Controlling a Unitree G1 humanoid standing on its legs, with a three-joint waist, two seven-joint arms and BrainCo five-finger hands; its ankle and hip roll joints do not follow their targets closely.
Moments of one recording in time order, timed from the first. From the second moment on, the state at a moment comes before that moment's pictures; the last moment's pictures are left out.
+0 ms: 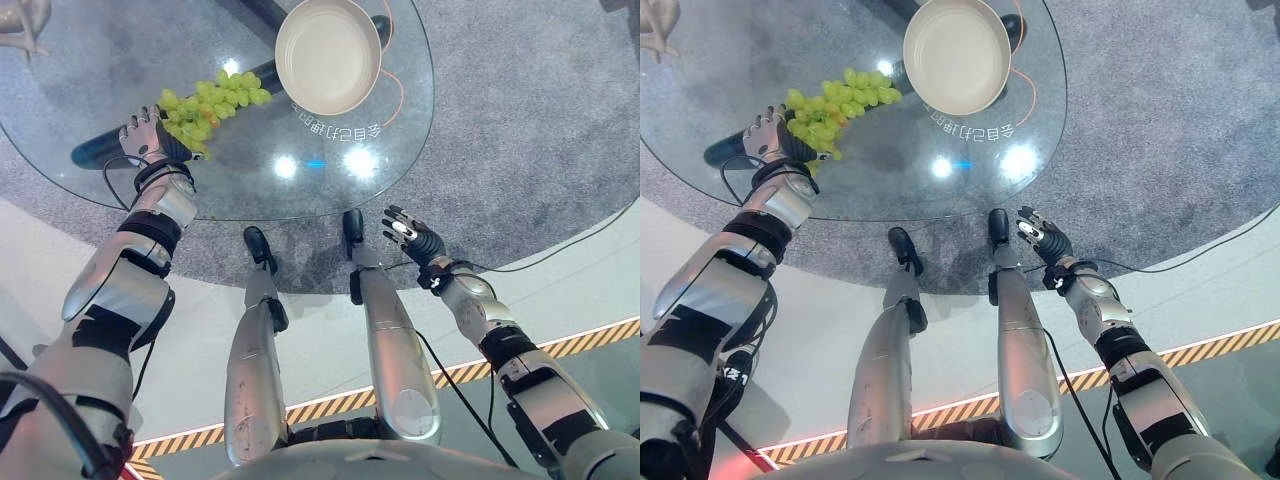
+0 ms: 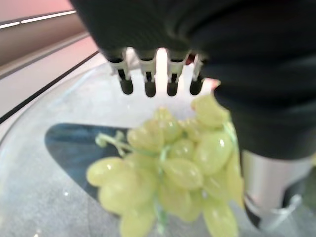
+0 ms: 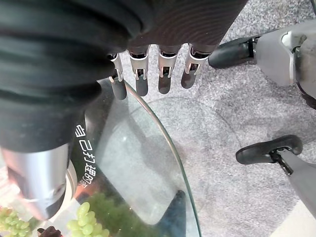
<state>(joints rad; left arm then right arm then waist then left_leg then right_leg) -1.11 0.58 -0.63 1.11 0.15 0.37 0.49 -0.45 -0.41 0.37 0.68 0.85 -0.12 0.26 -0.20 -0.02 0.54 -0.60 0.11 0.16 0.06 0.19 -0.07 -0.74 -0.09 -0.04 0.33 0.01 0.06</state>
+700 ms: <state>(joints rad) -1.18 0.57 -0.68 1.17 0.16 0.45 0.48 -0.45 -0.40 0.40 0.65 0.93 -0.16 0.26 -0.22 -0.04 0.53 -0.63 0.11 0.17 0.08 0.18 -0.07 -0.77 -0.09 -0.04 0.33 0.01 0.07</state>
